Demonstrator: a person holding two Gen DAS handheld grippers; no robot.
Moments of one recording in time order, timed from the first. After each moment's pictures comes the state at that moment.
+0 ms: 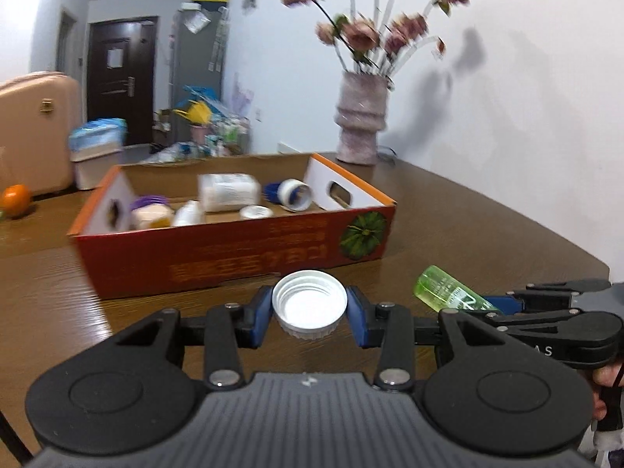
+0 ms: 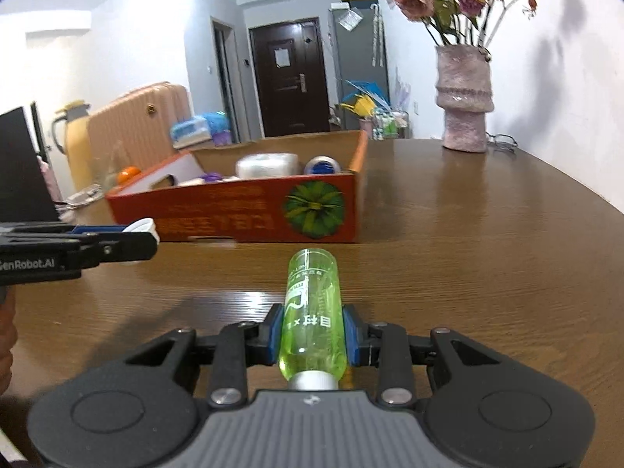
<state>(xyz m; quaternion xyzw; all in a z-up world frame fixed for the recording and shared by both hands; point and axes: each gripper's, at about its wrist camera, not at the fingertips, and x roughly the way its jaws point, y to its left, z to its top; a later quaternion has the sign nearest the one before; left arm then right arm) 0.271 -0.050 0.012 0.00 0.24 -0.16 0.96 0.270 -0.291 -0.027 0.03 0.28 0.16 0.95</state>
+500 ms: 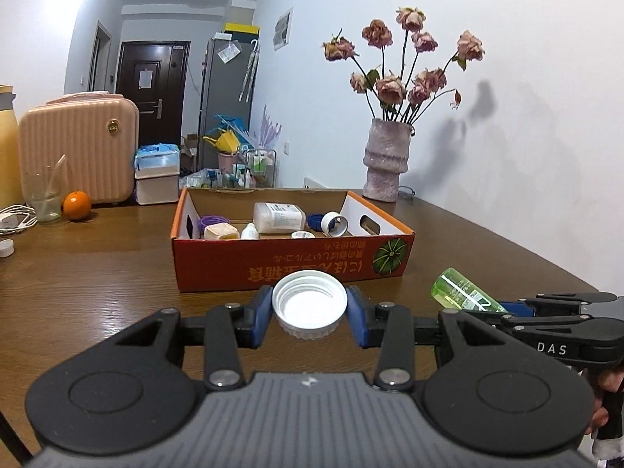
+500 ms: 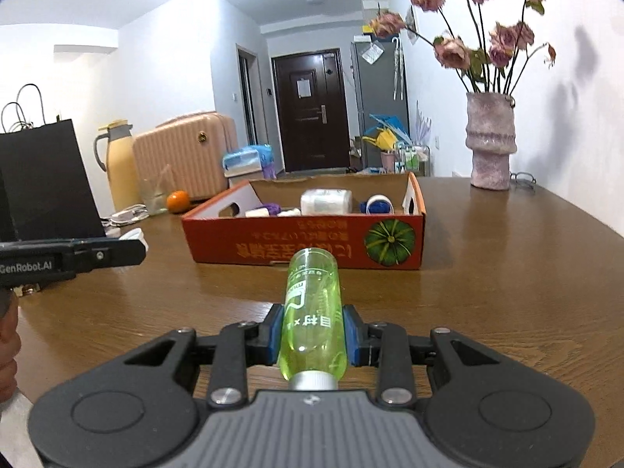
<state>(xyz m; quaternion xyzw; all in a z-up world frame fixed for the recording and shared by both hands) 0.194 0.013 0.040 -0.03 0.19 -0.14 0.97 0.203 -0.246 0.010 0.03 0.23 0.18 0.96</state>
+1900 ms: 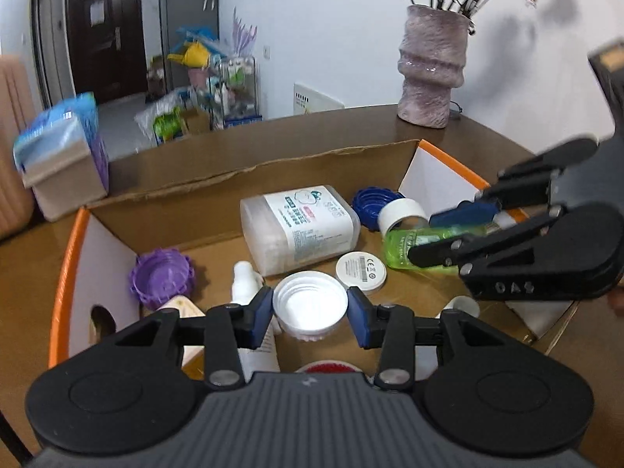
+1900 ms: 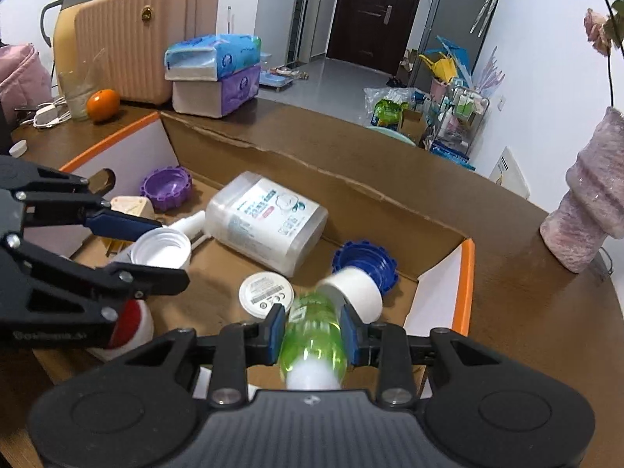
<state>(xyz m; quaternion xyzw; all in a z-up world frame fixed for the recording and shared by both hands) 0.525 -0.019 0.005 0.04 0.36 -0.17 0.92 0.551 -0.189 0.014 -0.16 0.39 0.22 0.88</state>
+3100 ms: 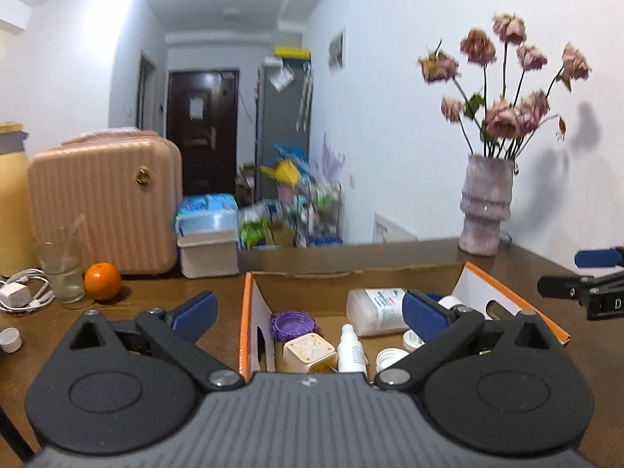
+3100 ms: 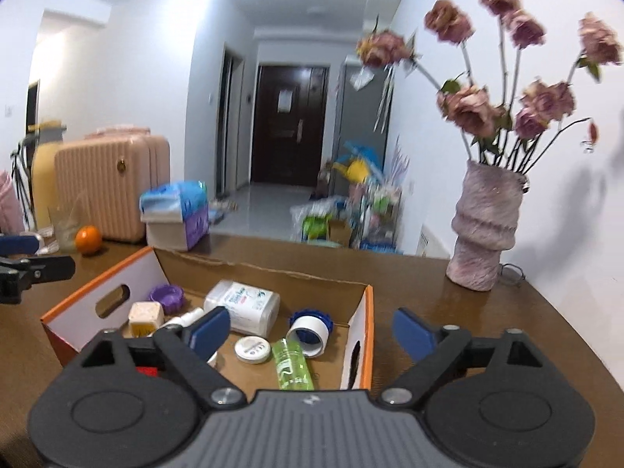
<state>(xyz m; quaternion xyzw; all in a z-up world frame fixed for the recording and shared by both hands) 0.378 0.045 0.059 -0.01 0.14 -0.04 0.99 0.416 -0.237 0.065 -0.05 0.19 0.12 0.97</state>
